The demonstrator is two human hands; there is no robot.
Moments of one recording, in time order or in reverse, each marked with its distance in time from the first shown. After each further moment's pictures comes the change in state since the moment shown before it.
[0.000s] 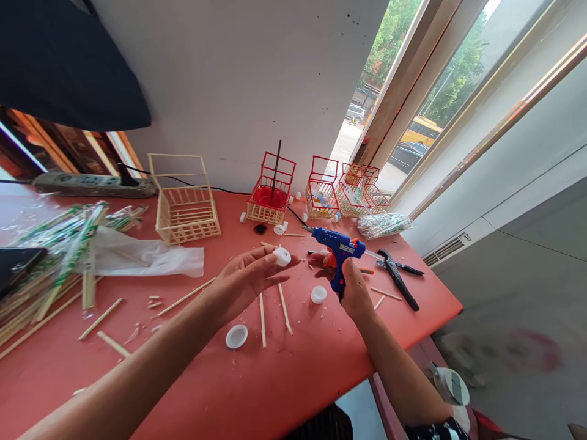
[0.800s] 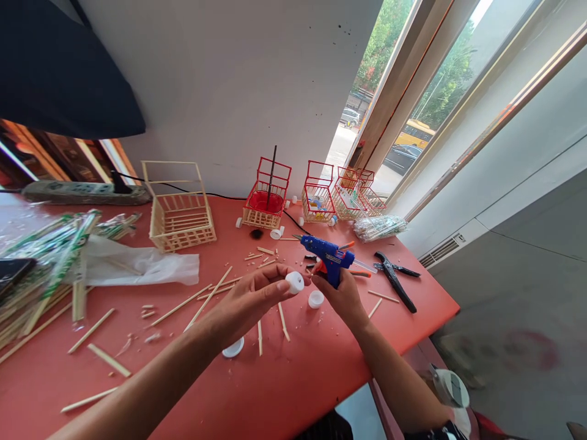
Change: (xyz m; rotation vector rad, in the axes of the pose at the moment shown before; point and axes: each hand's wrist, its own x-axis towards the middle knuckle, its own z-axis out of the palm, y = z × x) left_hand -0.011 -0.009 0.019 0.117 -0.144 -0.020; right_hand 0.000 0.000 0.003 -0.494 0.130 0.035
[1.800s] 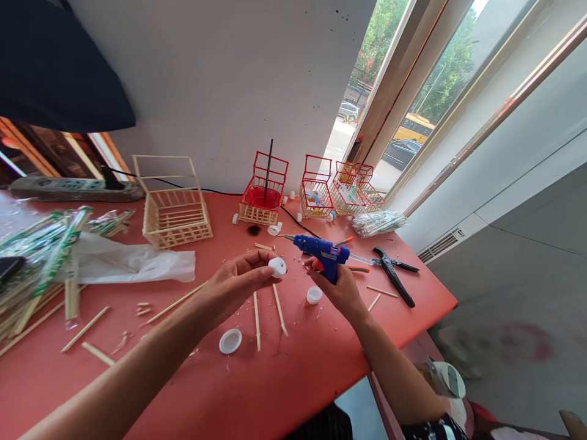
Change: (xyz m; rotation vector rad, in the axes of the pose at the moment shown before) left_hand 0.010 0.003 -0.027 0.006 0.175 0.020; right_hand 0.003 -0.007 -0.002 0.087 -0.082 -0.079
